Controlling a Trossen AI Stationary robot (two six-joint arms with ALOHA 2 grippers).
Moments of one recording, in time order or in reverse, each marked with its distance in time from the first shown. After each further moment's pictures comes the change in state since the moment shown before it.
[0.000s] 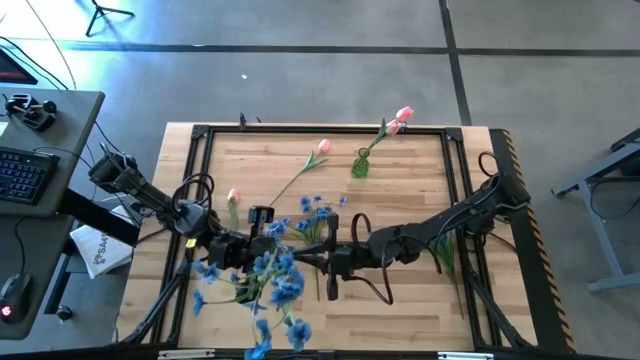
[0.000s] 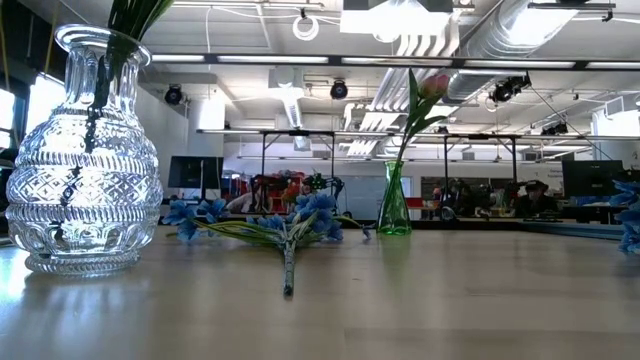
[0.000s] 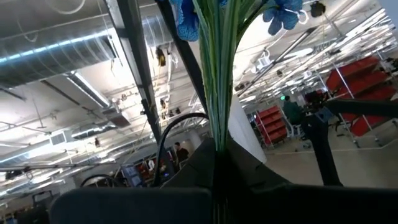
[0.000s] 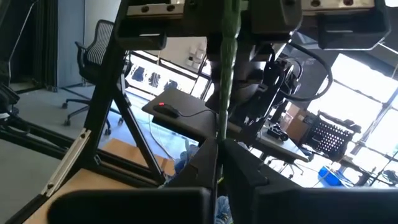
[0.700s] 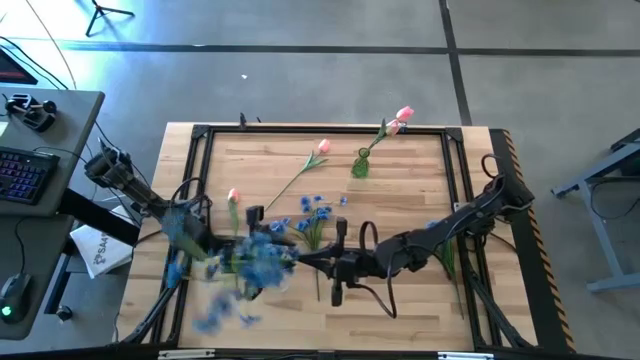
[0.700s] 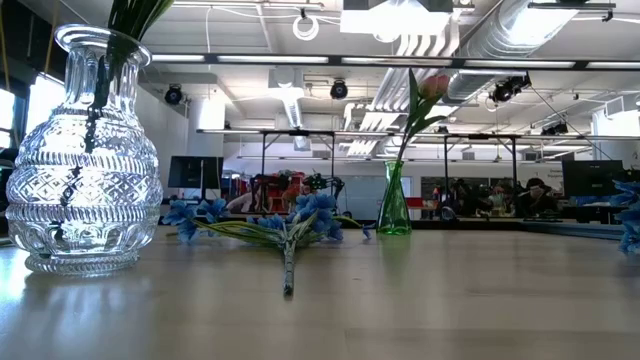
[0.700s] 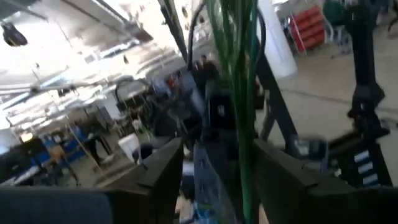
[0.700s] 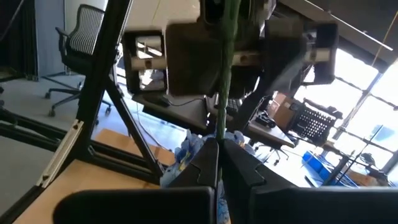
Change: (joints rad) left arm -0.087 -0.092 -0.001 -0.405 -0.393 0.016; right arm 0.064 -0.022 -0.002 -0.048 0.144 0.000
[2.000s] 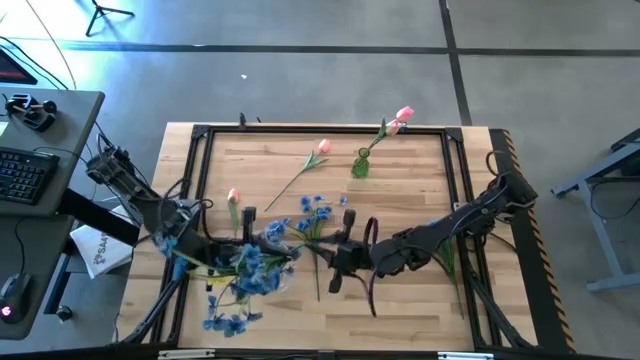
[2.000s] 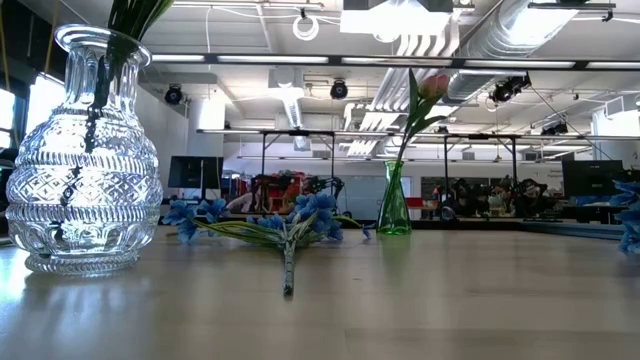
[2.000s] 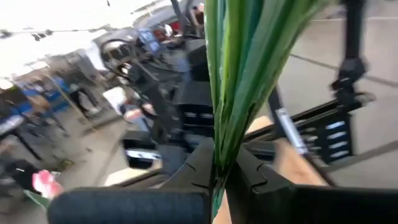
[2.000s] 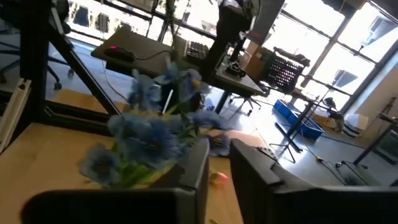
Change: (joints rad) left arm -0.094 0.000 0.264 -0.520 -0.134 -0.213; right arm -0.014 -0.054 0.000 -0.239 0.198 0.141
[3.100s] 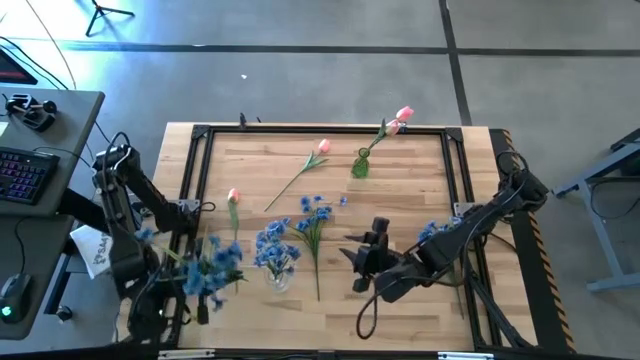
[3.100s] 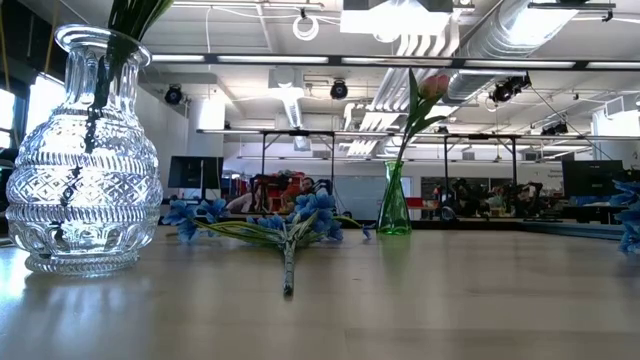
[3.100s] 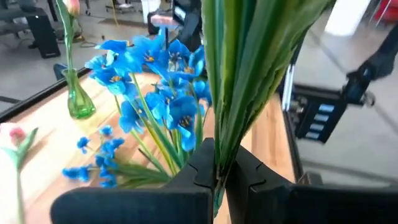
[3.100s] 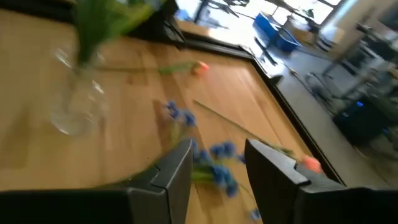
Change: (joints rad) left arm -0.451 0.014 -0.156 -0.636 -0.576 -1.280; right arm 0.118 -0.062 -0.081 -0.622 0.253 0.525
